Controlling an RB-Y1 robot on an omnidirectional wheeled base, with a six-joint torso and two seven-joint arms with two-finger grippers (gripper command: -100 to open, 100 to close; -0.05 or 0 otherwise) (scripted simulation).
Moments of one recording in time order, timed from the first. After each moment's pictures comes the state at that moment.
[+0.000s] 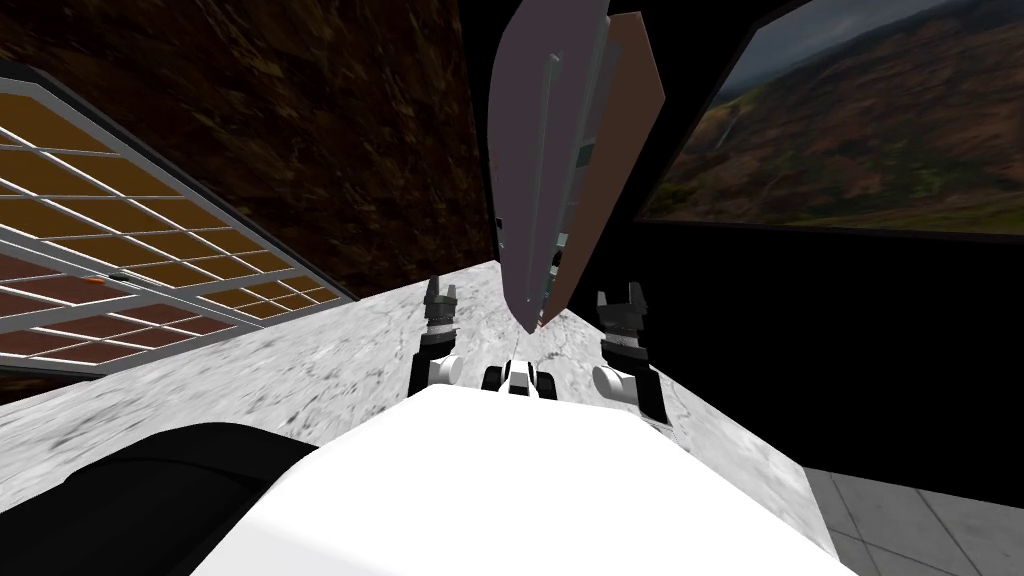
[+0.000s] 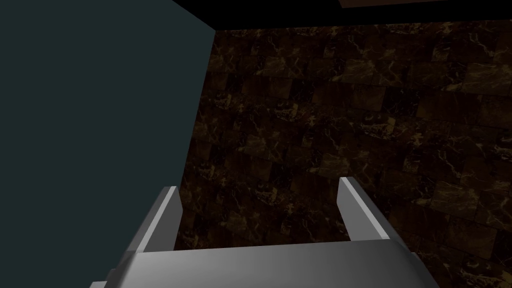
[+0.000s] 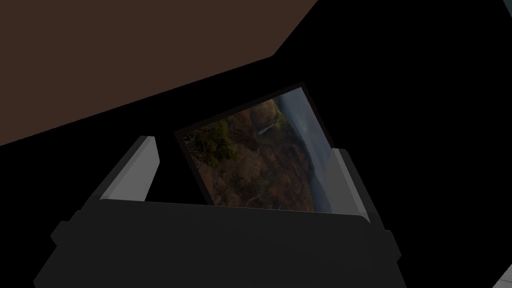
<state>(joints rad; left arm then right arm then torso) 0.52 -0.01 -0.05 -2.27 0.08 -0.45 -0.14 0.43 -0.13 -0.02 -2.16 -0.20 -0.43 -0.09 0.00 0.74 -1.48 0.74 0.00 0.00</state>
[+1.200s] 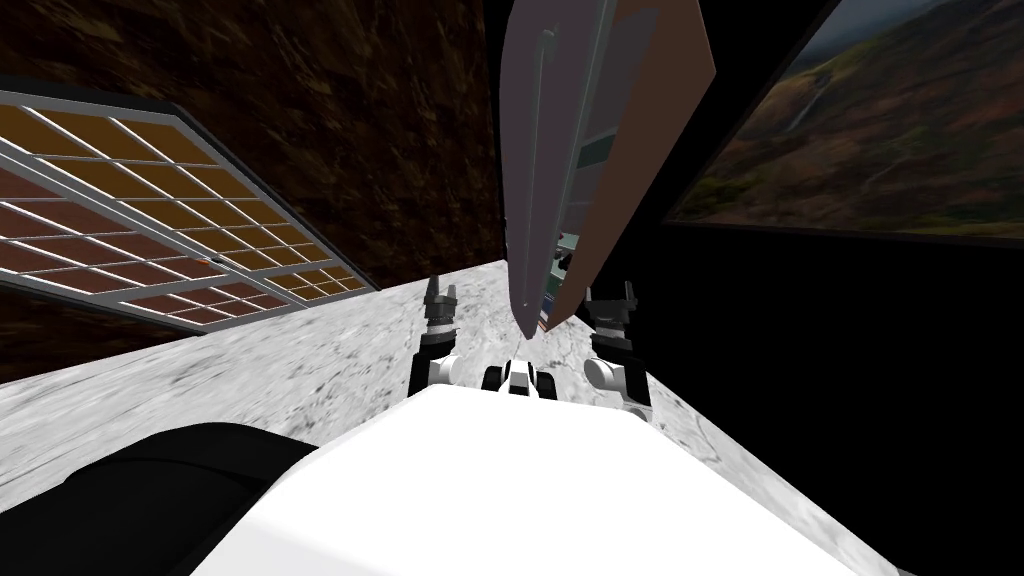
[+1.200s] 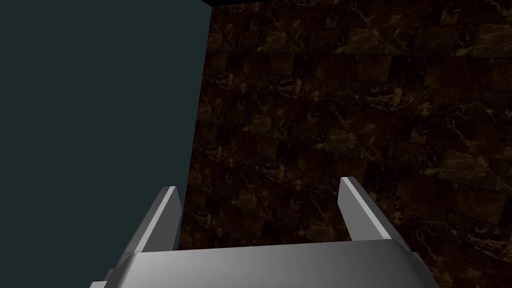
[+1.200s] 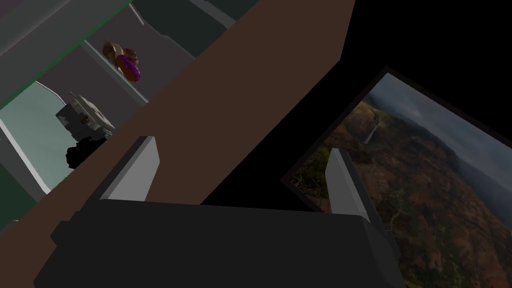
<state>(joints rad) 0.52 -0.01 -0.05 -2.27 0.08 -0.45 -0.14 0.35 -0.15 0.05 -2.09 -0.38 -0.45 -0.40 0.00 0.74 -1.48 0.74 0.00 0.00</state>
